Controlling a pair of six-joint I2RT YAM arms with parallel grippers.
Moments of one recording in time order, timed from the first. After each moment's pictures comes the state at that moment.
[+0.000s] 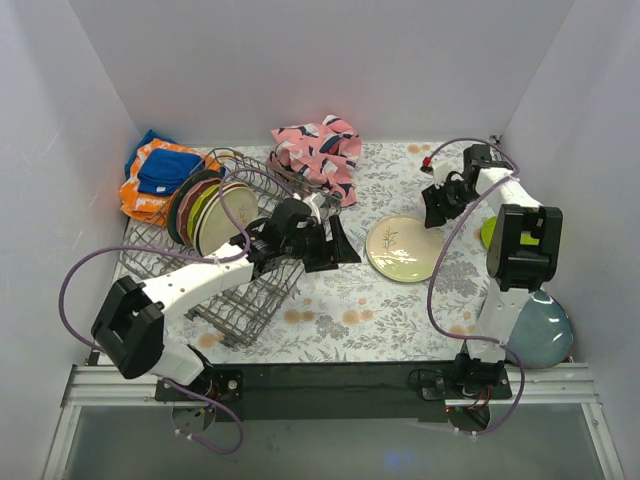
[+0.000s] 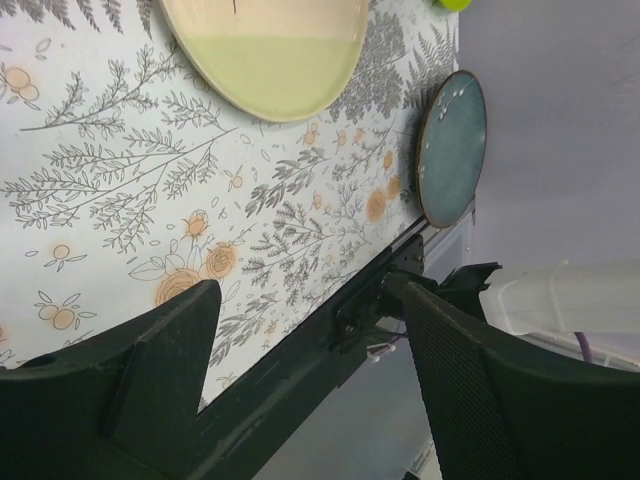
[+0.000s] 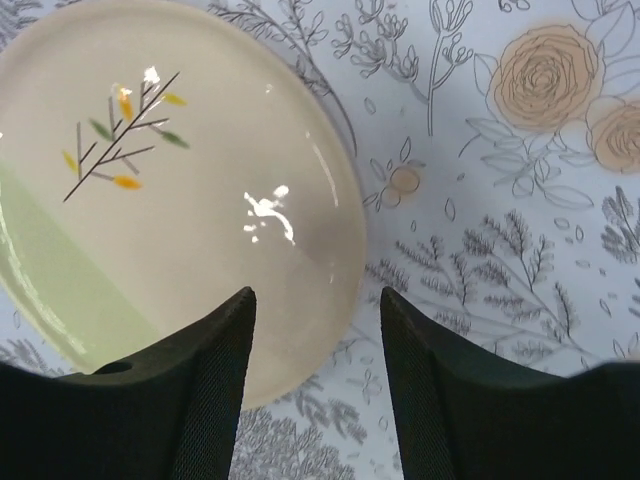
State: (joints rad) left arm -0.77 1.46 1.02 -0.19 0.32 -0.92; right arm -0.05 2.03 1.56 -0.82 -0.52 -0.67
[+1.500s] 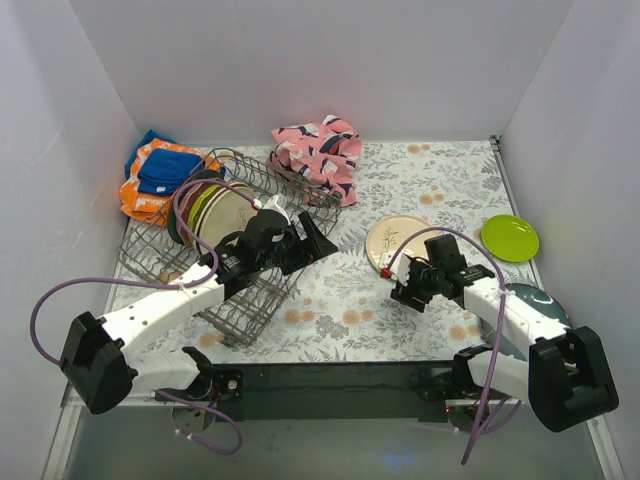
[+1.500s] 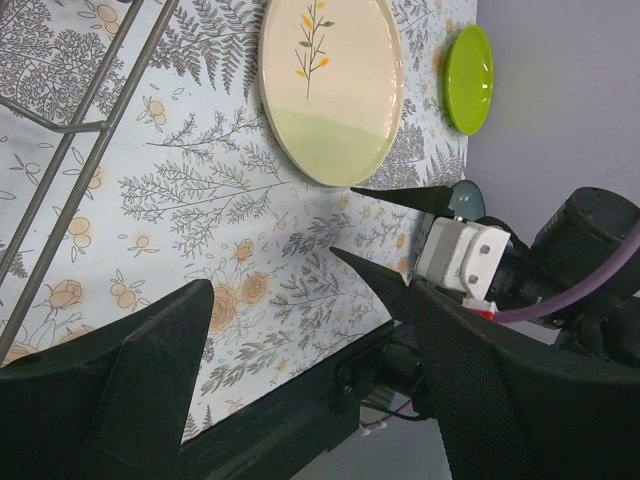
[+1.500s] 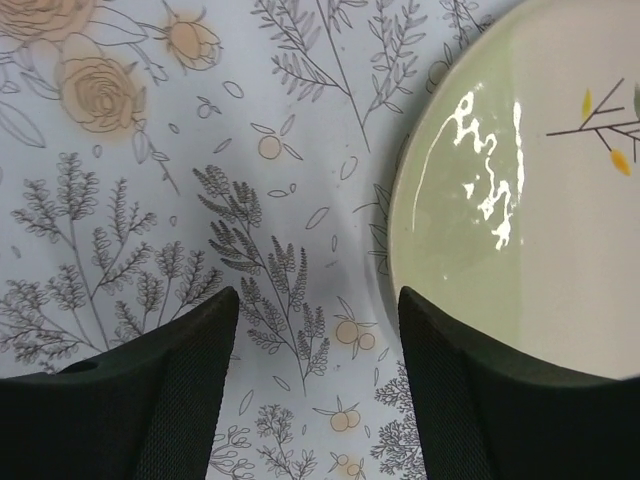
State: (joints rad) left arm -0.77 1.20 0.90 -0.25 0.01 -1.04; right arm 0.35 1.11 0.53 -0.45 -0.46 -0.89
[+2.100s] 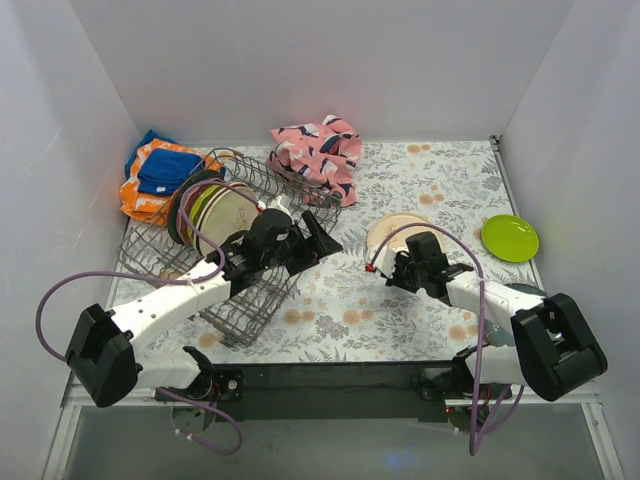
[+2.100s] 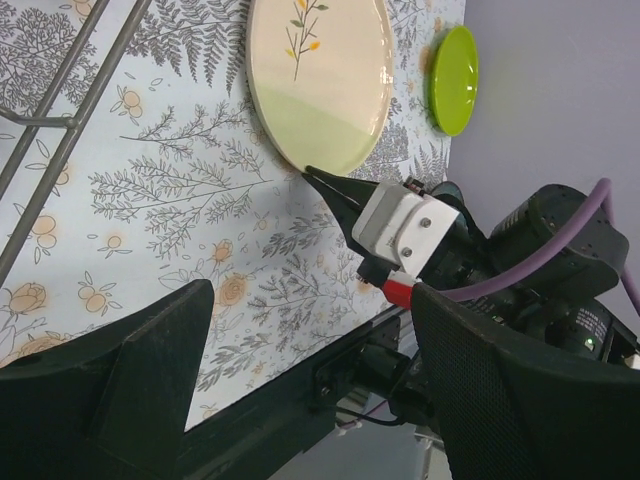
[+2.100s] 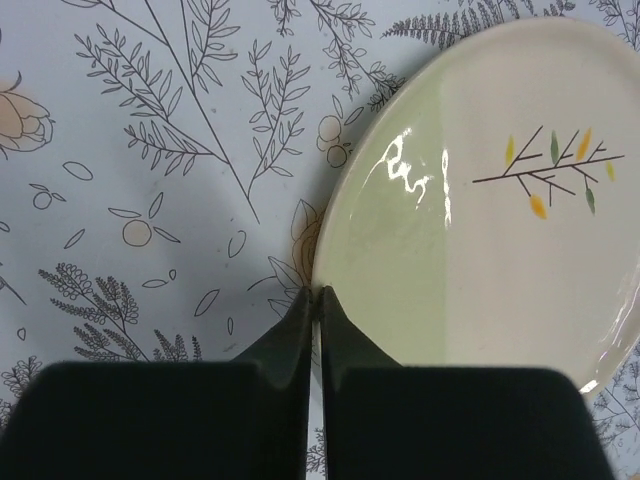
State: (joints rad) left arm -0.77 1.23 0.90 -0.21 0.04 -1.09; right arm 0.47 1.29 0.52 -0.13 -0.21 -0.82
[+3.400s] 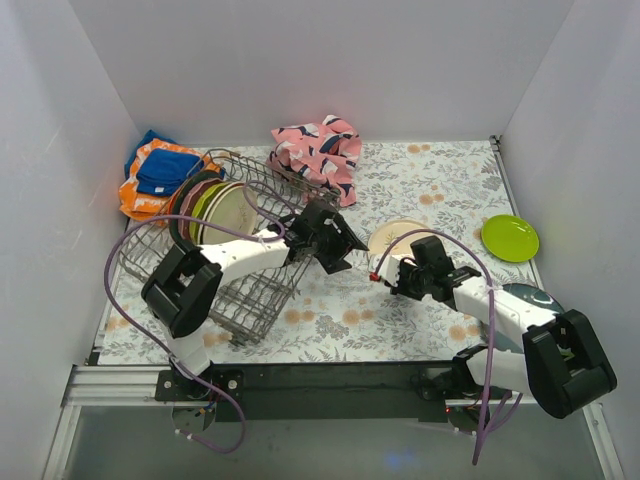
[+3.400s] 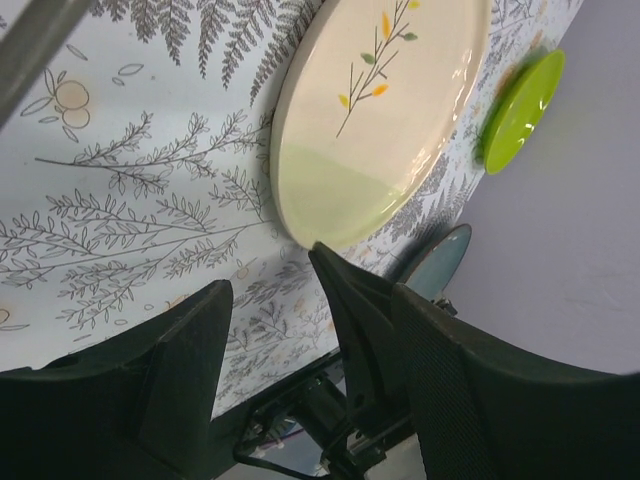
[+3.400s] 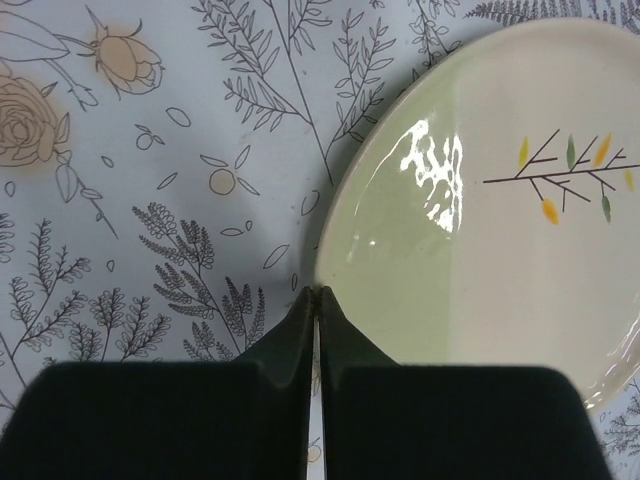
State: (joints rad) left arm -0.78 1.75 1.13 -0.14 0.18 -1.36; right arm 0.48 1.20 0.50 -0.26 -0.27 -0.87
